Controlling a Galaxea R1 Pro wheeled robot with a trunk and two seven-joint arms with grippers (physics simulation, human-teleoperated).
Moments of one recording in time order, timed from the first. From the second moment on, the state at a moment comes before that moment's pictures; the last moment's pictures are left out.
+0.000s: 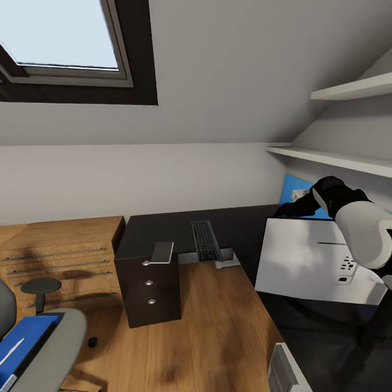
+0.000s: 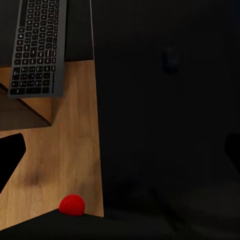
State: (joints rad) left arm 0.06 -0.05 0.07 -0.28 0.09 -0.40 0.08; right arm -1.52 -0.25 -0.24 -0.17 0.61 0.84 0.57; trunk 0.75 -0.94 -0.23
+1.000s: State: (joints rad) left arm 0.06 -0.05 0.07 -0.28 0.09 -0.40 0.08; right arm -1.52 -0.25 -0.24 -0.17 0.61 0.84 0.57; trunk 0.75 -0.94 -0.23
